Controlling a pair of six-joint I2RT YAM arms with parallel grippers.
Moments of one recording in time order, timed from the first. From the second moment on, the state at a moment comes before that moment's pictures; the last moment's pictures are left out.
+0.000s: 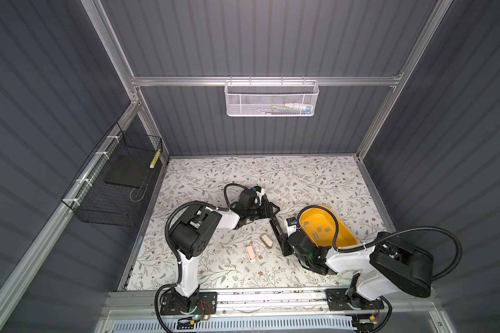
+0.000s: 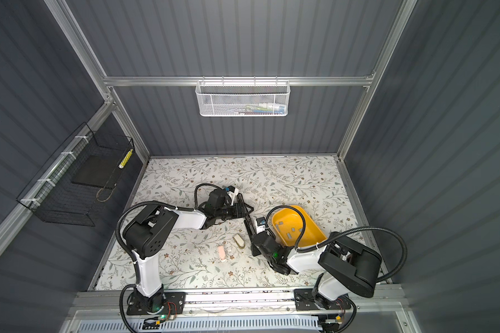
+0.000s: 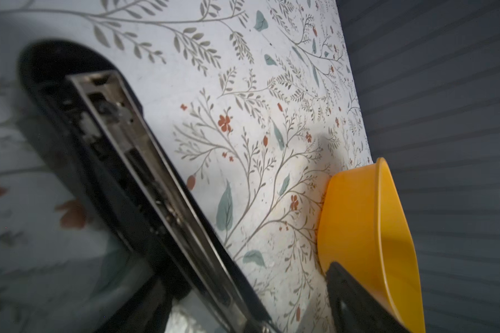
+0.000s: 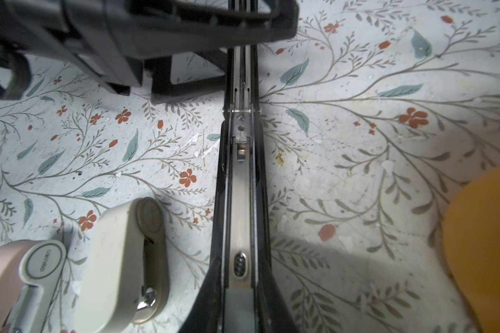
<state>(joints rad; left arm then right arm) -0.62 2.00 0.99 0.43 0.46 -0.71 0.99 1.48 0.35 0.47 0.36 0.55</state>
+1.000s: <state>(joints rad) -0.72 1.81 0.78 0.53 0.37 -0.11 1.05 1.68 0.22 0.98 0.42 0.42</state>
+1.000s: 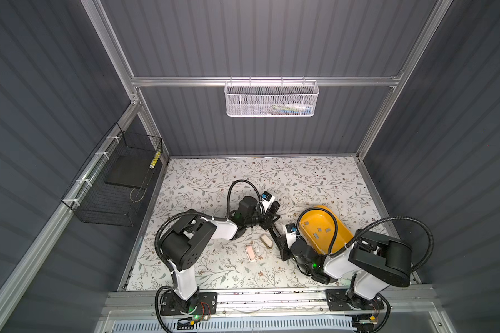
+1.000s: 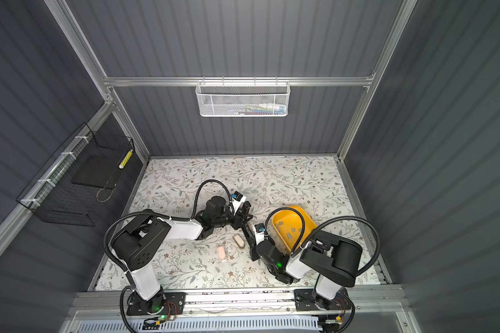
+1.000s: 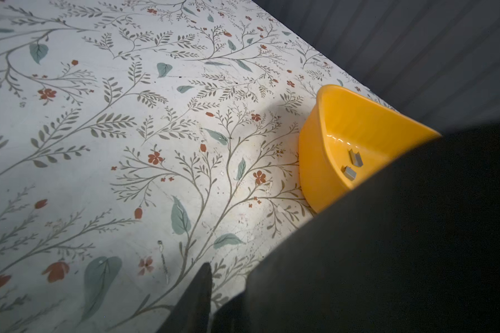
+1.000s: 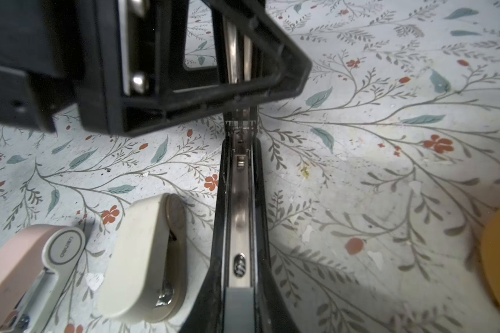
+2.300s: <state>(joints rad) -0.77 1.68 0.62 0.66 0.31 -0.01 1.07 1.33 0.08 1.04 0.53 0.41</state>
